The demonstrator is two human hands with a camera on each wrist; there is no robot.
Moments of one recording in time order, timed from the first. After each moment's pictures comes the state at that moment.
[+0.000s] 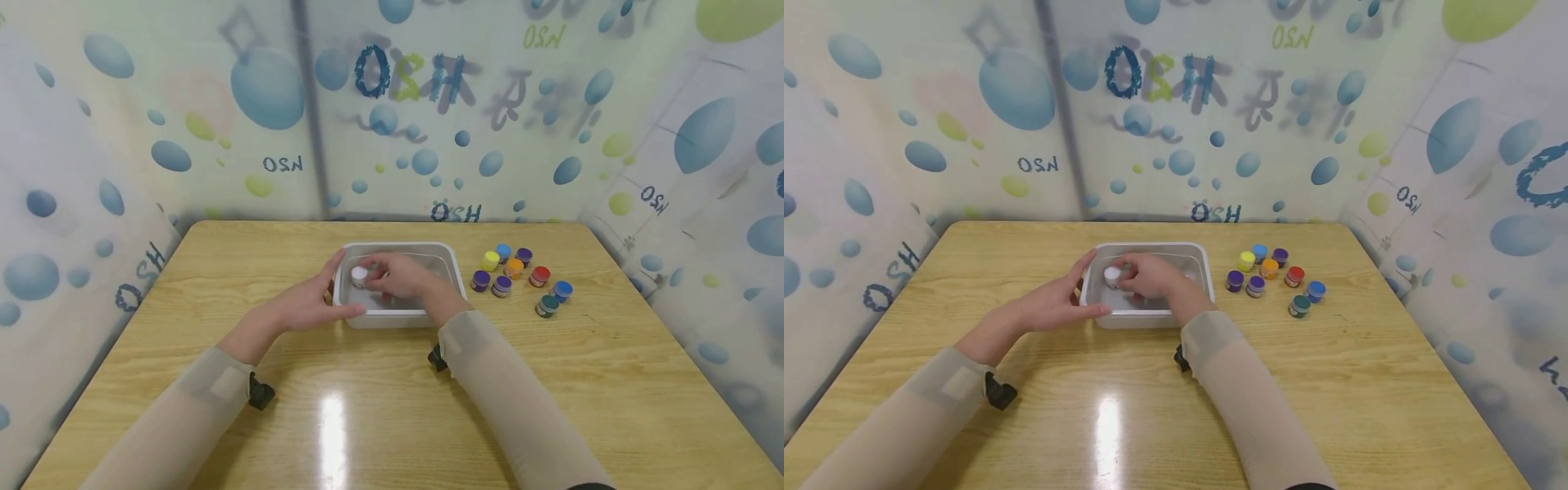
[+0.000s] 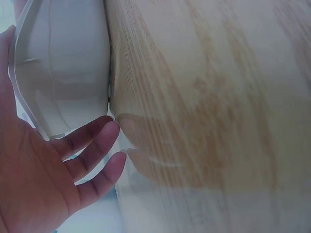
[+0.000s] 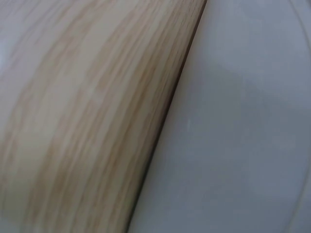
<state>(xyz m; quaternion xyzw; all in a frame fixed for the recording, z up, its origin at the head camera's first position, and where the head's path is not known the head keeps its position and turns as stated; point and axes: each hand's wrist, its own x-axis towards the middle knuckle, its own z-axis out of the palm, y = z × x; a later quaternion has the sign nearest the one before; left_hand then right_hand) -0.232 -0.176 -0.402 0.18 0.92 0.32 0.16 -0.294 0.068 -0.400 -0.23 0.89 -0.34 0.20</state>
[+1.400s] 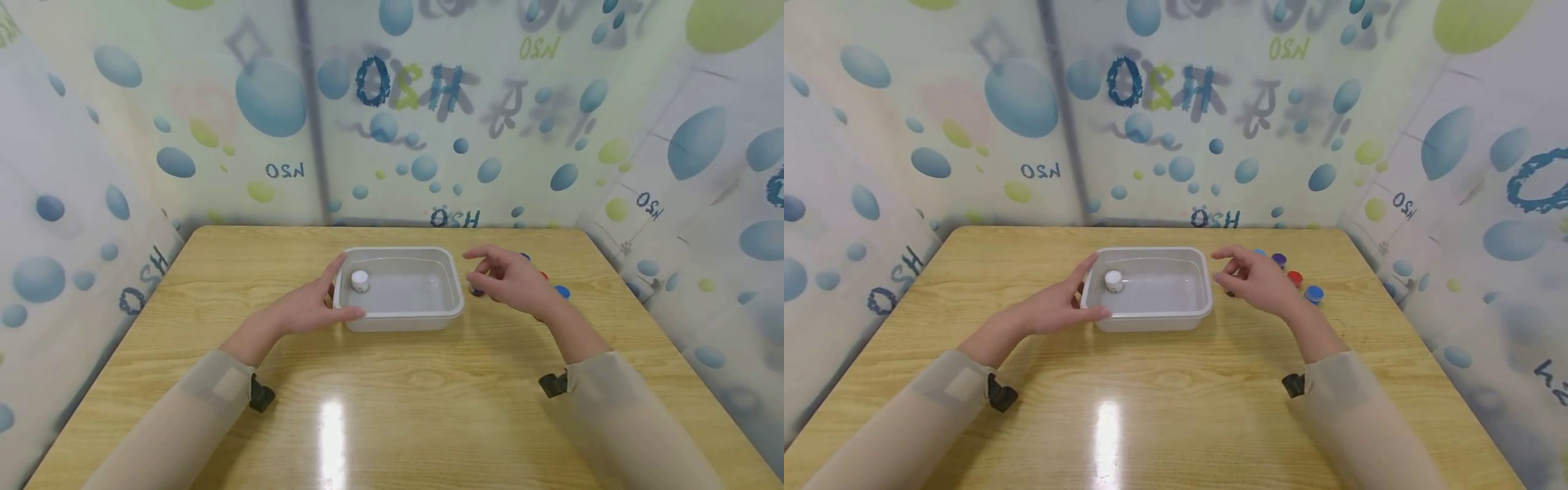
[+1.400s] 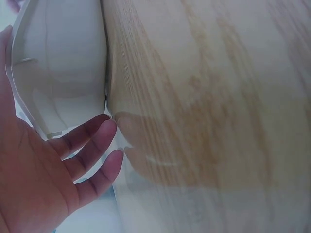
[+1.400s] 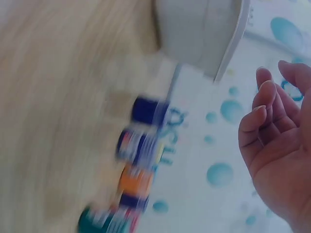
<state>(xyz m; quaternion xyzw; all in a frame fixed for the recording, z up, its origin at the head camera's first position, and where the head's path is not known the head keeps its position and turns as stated) -0.232 -0.176 -0.405 0.18 0.92 0.33 0.15 -0.231 0.241 -0.350 -0.17 0.90 -0.39 0.06</state>
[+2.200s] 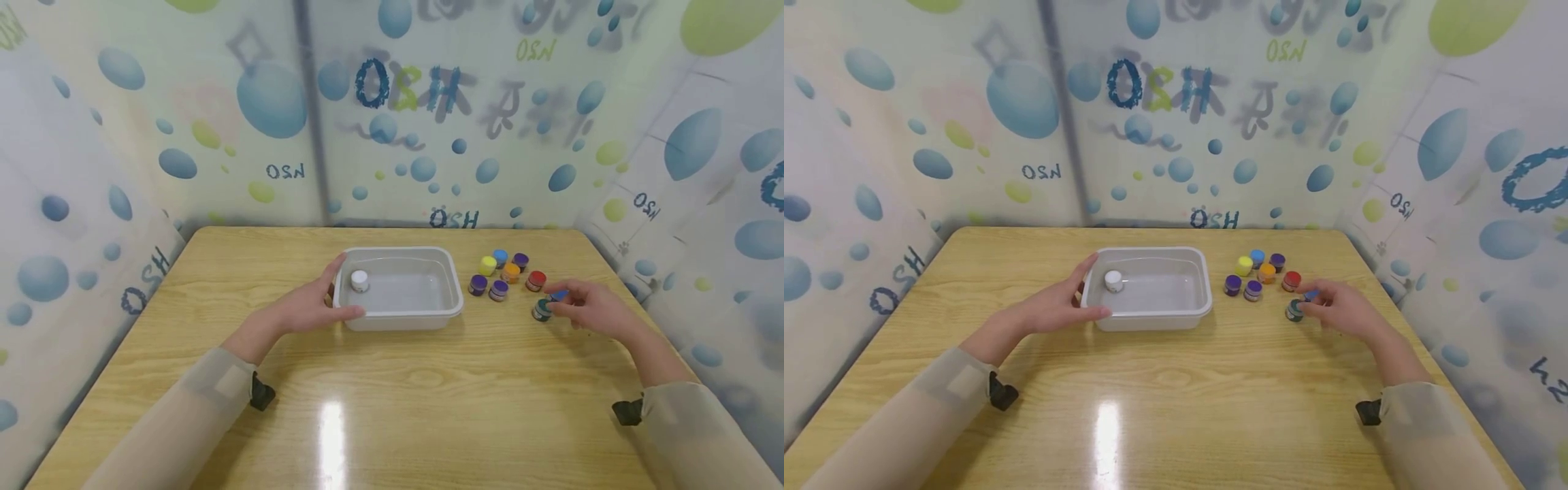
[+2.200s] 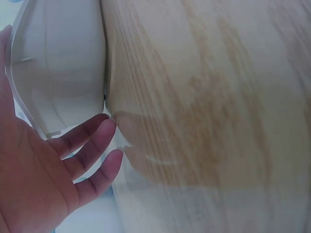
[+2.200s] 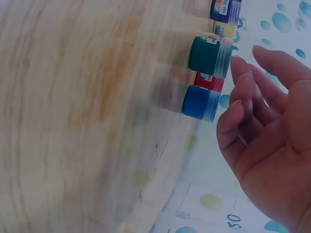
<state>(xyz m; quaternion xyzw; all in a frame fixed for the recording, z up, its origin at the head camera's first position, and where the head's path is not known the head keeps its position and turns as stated) -0.230 -0.175 -0.404 0.18 0.92 0.32 0.15 -0.207 0.379 -0.383 -0.09 0.94 -0.30 0.10</state>
